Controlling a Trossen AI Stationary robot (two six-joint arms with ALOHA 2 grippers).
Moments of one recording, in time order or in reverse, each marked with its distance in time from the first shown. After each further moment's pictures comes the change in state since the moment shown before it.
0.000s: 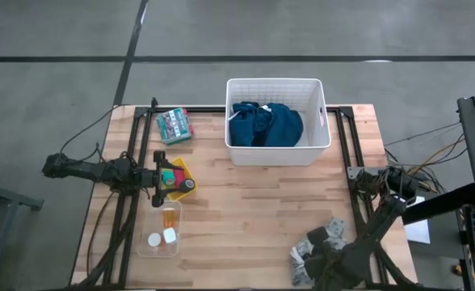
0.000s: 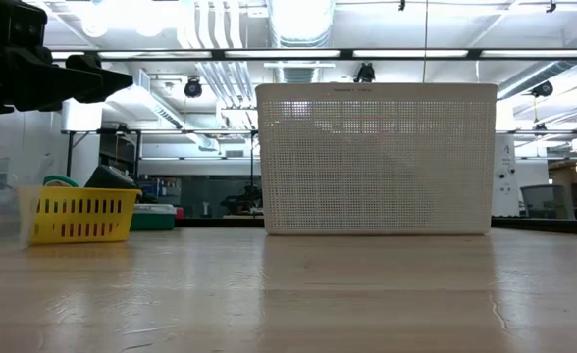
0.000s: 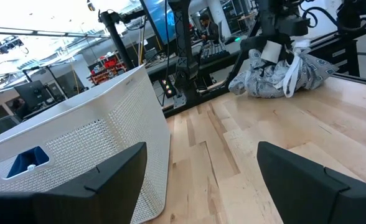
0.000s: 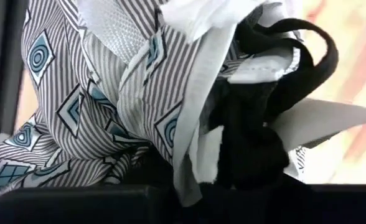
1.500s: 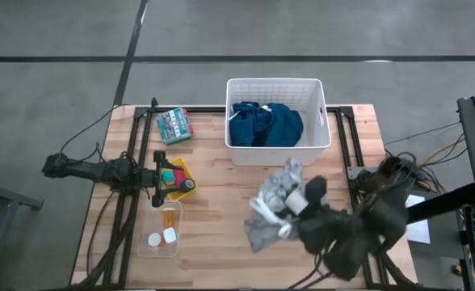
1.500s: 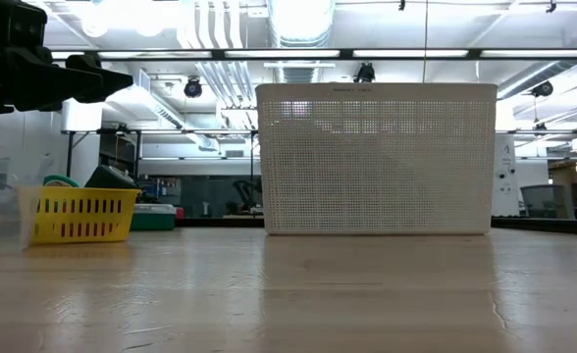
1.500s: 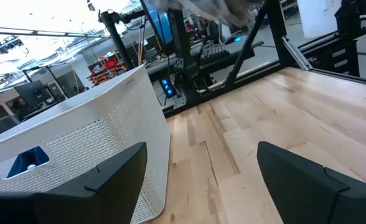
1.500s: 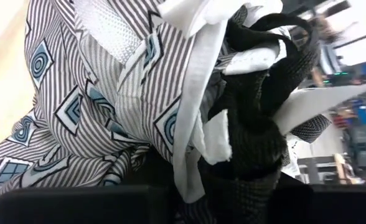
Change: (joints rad) left arm 0.000 0.000 0.000 0.000 0.000 0.000; right arm -0.179 -0.061 0.827 -0.391 0.817 -0.457
